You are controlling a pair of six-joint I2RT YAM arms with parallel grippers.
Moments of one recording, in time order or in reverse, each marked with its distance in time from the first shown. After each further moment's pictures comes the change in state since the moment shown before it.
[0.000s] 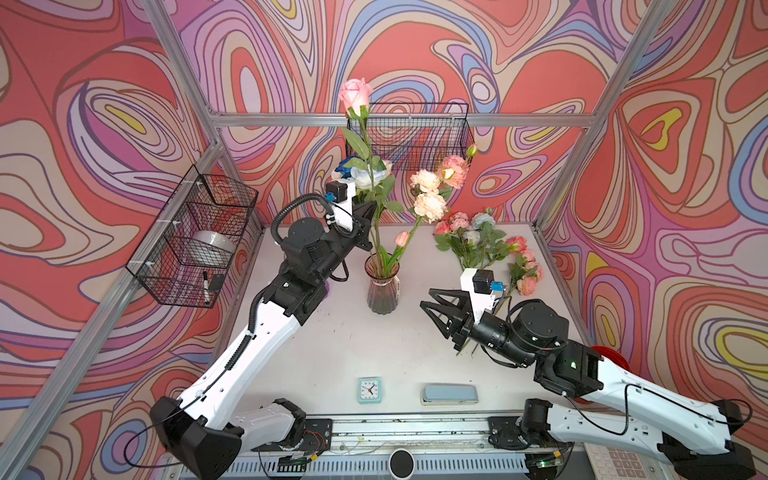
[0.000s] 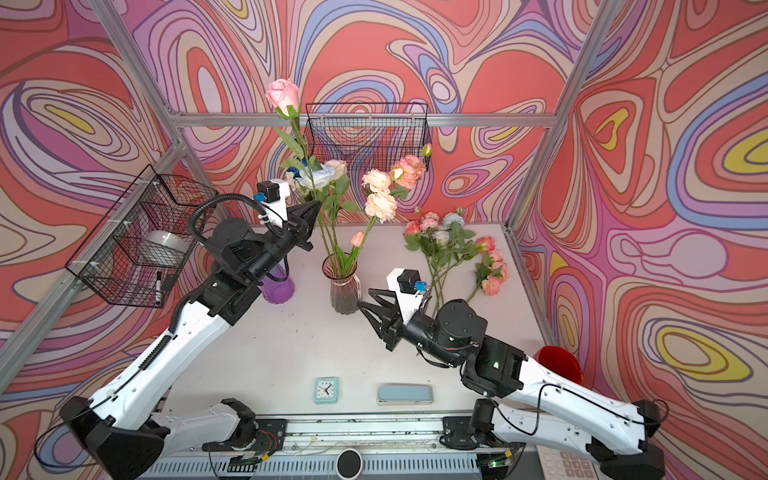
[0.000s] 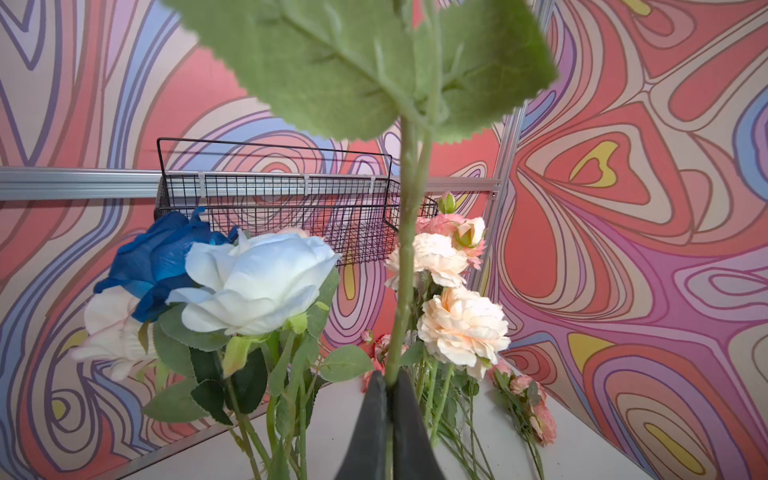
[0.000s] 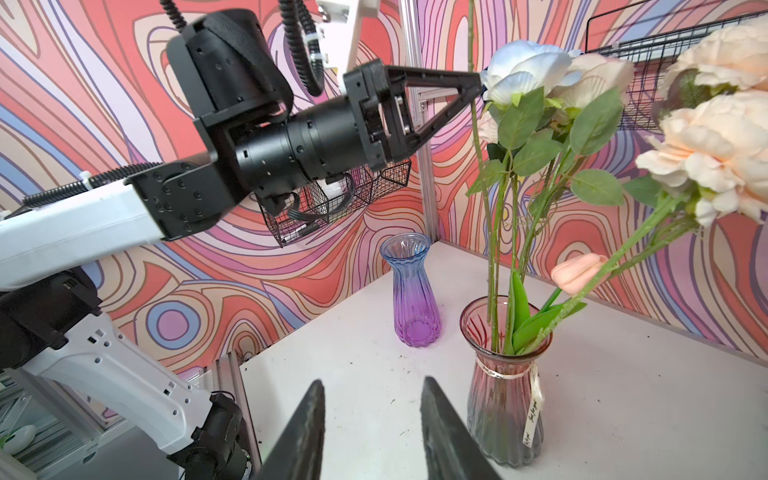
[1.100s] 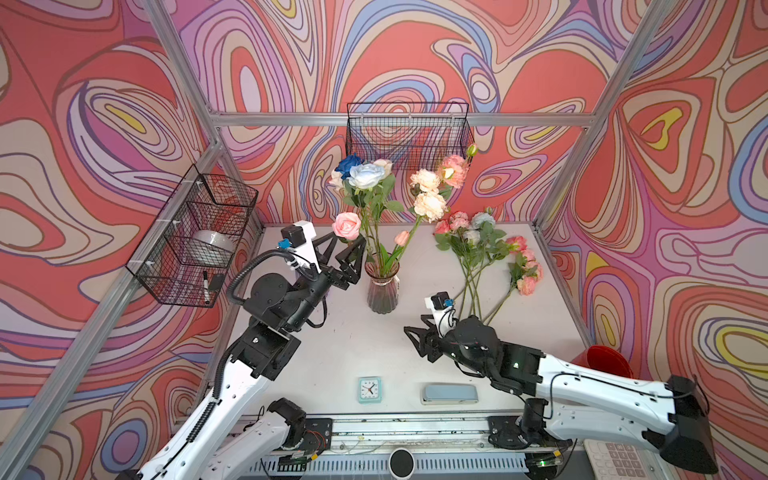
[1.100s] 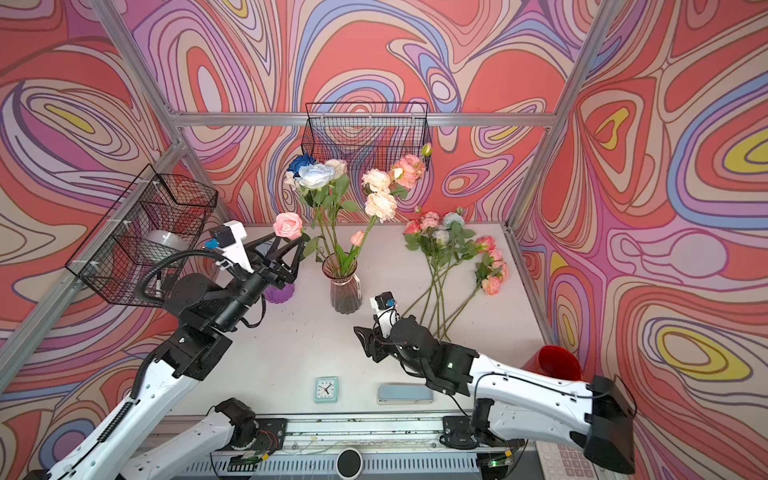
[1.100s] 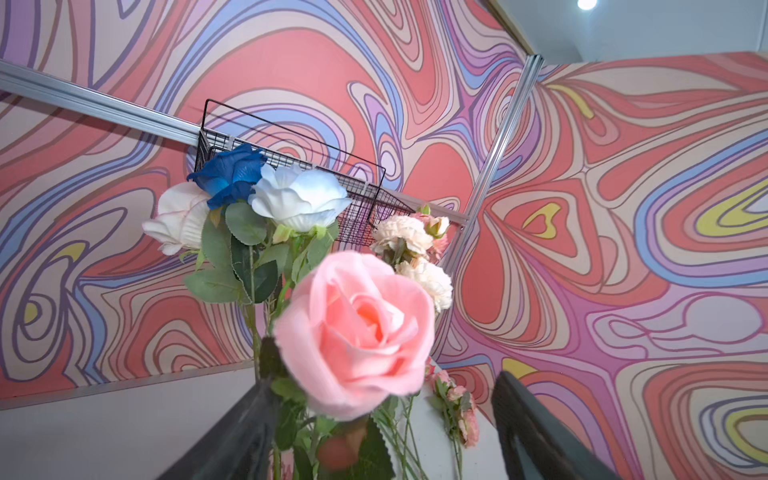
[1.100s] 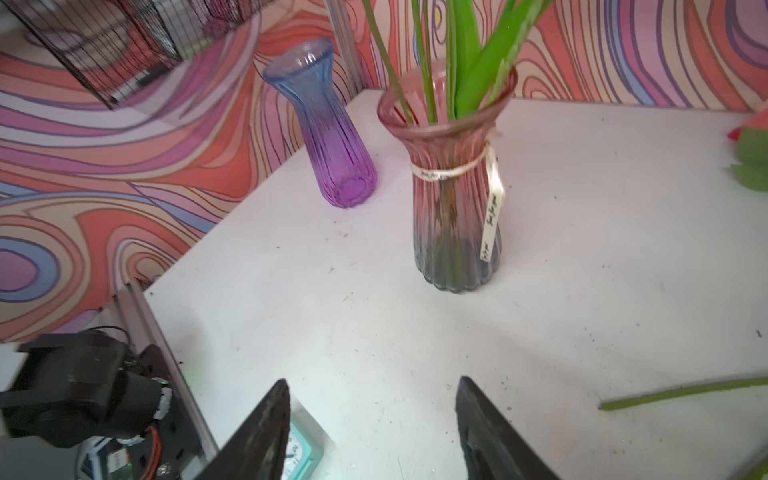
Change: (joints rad) left arm -0.007 -0.438 -0.334 0.020 -0.013 -0.273; right arm 0.000 0.230 -0.264 0.036 0.149 0.227
